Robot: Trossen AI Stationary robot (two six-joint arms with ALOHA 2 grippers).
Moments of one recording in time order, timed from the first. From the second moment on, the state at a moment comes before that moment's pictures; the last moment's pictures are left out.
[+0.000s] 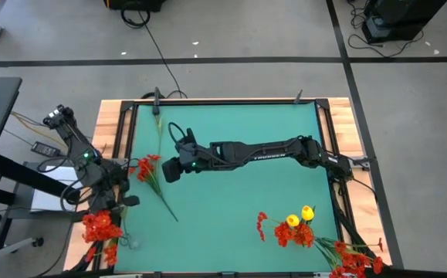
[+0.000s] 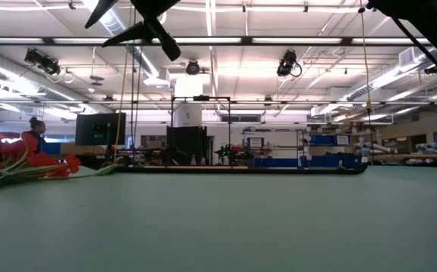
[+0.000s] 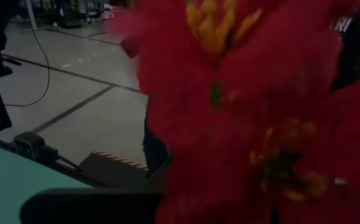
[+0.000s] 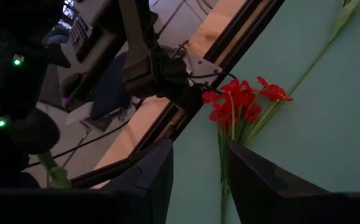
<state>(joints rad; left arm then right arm) -0.85 0.50 0.50 -0.15 0.41 -0.04 0.08 2.31 2.26 -0.47 0.21 0.98</state>
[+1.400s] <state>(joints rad) -0.90 0.52 0.75 -0.18 0.38 -0.41 0.09 2.31 2.26 -0.58 0.13 0.98</state>
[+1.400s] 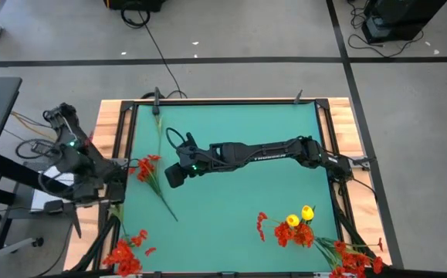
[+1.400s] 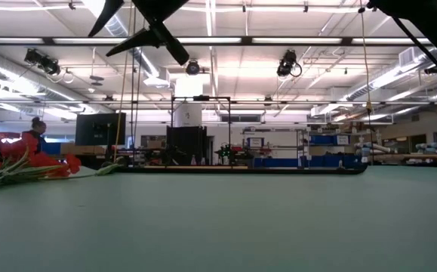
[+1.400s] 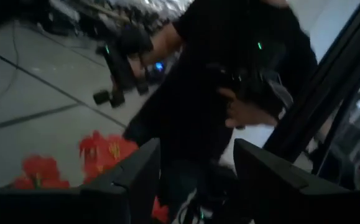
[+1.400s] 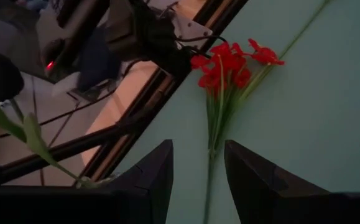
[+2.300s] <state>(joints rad) -0.90 0.50 1.20 -1.57 -0.80 -1.36 0.06 2.32 2.13 -0.48 0.12 0.87</state>
